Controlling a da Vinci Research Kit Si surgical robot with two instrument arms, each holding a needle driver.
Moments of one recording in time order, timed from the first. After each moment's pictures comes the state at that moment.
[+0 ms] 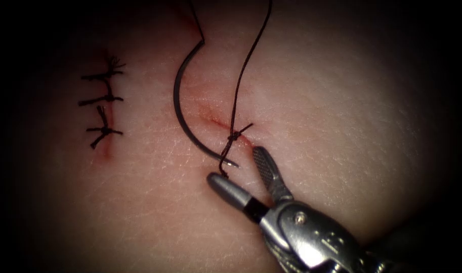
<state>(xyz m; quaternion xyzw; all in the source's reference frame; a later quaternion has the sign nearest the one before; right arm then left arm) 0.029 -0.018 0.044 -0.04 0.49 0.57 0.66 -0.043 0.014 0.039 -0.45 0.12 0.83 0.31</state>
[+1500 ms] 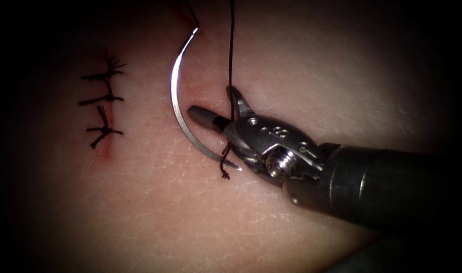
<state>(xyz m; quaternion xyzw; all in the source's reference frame) 0.035 -0.010 0.054 -0.04 0.41 0.50 0.76 -0.043 0.012 0.033 -0.47 0.13 0.82 0.32</state>
